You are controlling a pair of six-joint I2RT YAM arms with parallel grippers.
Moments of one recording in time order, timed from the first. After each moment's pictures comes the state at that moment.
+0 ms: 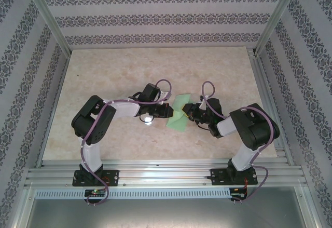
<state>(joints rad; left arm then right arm) -0.62 1.91 1.05 -0.01 0.63 -0.56 0.35 1.72 0.39 0.87 -0.54 1.17</state>
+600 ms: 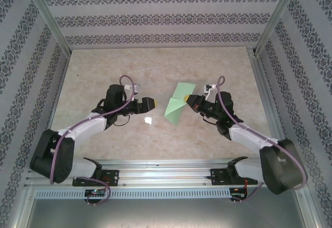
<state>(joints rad) -0.39 1.30 0.64 0.15 0.68 -0.71 0.35 1.17 0.47 0.46 -0.56 1.04</state>
